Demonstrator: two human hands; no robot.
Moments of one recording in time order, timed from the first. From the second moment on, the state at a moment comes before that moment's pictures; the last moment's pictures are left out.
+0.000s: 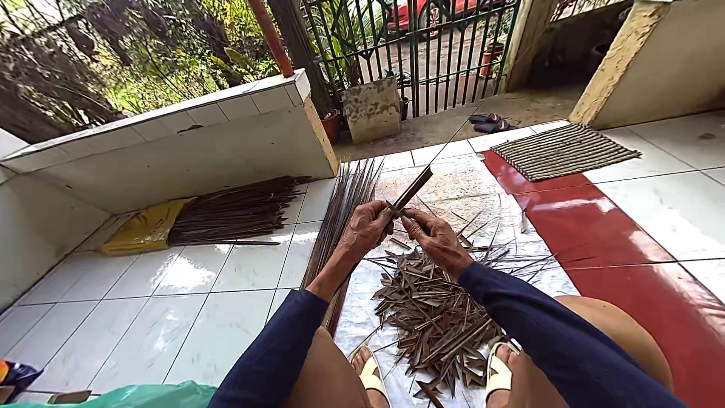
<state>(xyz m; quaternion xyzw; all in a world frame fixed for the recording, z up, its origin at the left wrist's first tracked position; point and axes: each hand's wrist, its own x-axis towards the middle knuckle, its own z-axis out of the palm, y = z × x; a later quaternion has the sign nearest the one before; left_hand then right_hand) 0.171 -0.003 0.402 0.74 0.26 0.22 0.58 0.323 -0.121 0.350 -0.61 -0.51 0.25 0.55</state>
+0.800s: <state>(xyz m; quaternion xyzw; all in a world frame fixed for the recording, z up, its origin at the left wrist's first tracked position) 0.153 0.008 0.407 0.65 0.20 0.15 0.72 0.326 -0.124 0.350 -0.57 -0.54 0.26 0.56</state>
